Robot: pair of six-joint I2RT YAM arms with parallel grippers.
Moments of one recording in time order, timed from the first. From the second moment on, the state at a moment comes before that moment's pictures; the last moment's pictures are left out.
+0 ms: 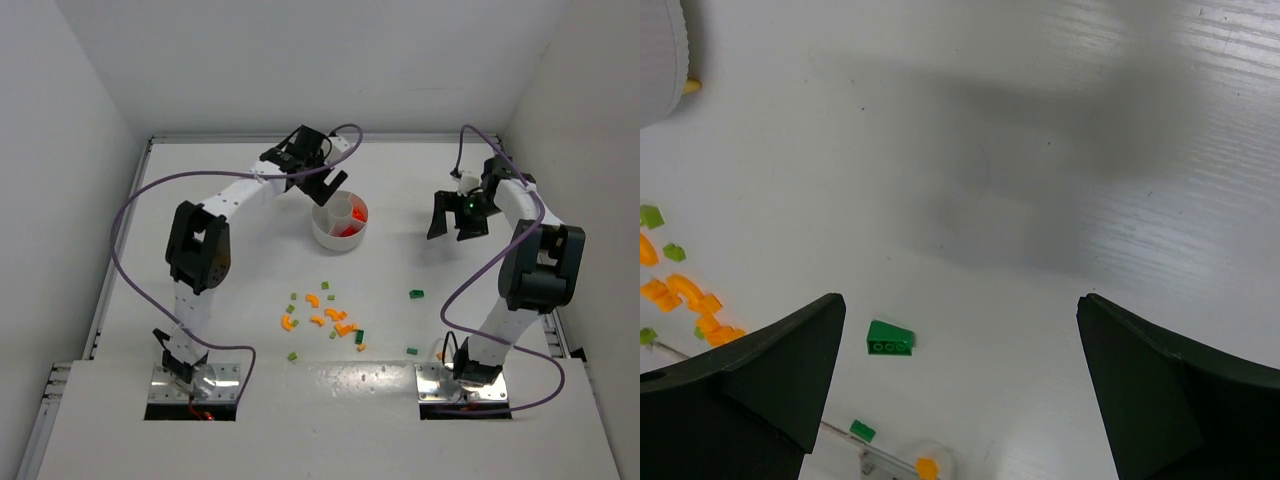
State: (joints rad) left arm -0.52 2.08 1.85 -0.57 -0.02 0.28; right arm -0.21 1.80 1.28 -0.83 -0.44 -0.25
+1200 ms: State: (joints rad) left arm -0.51 1.96 1.71 -0.58 0.26 0.30; right arm -0.21 1.83 1.31 -0.84 -0.44 -0.25
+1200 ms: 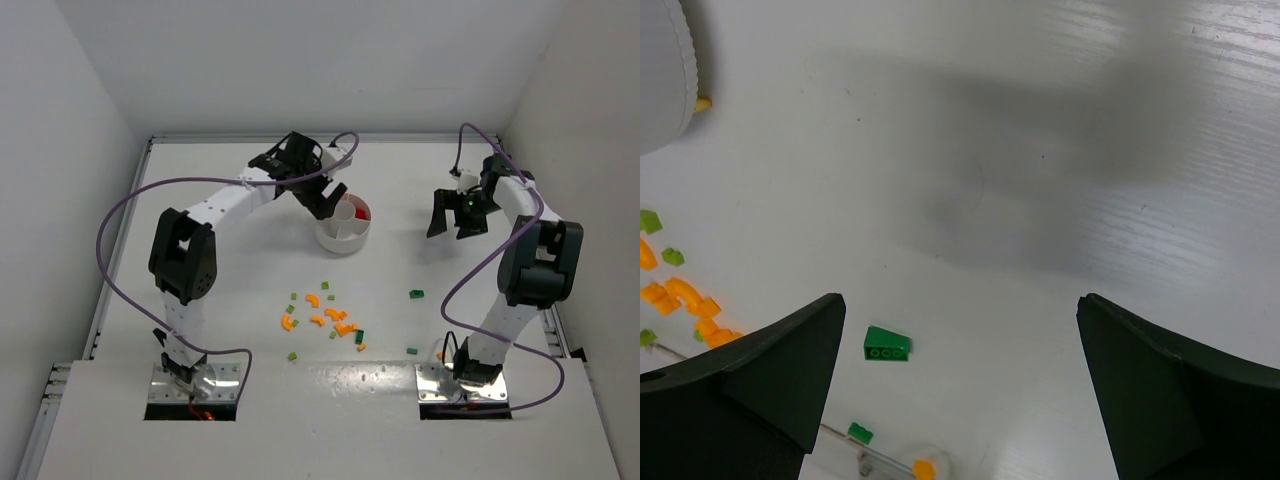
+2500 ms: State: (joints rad) left arm -0.41 1.68 1.57 -0.49 0.13 0.15; right arm -0.15 1.67 1.28 -1.12 -0.43 -1.02
